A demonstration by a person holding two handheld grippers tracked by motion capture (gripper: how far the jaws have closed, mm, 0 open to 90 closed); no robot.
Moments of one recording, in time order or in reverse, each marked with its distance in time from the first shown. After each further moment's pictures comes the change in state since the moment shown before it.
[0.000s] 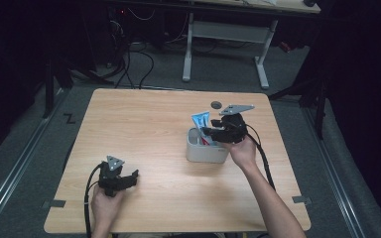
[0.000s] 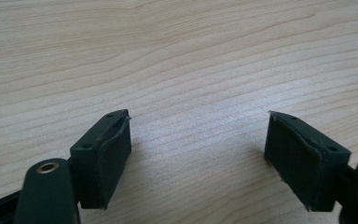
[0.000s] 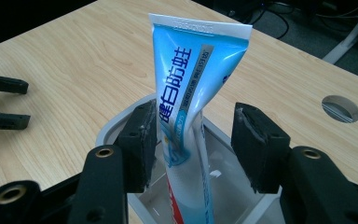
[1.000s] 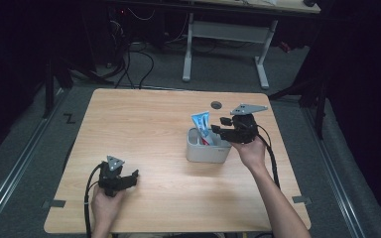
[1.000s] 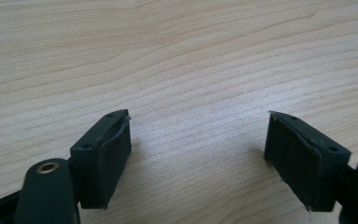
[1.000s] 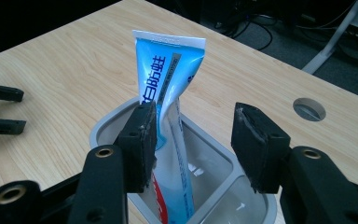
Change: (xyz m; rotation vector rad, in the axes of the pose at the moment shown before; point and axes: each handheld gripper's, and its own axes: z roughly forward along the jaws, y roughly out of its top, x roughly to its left) left arm 0.000 0.000 0.000 0.000 0.001 0.001; right arm -0.008 -0.003 -0.028 -0.048 -0.043 0.007
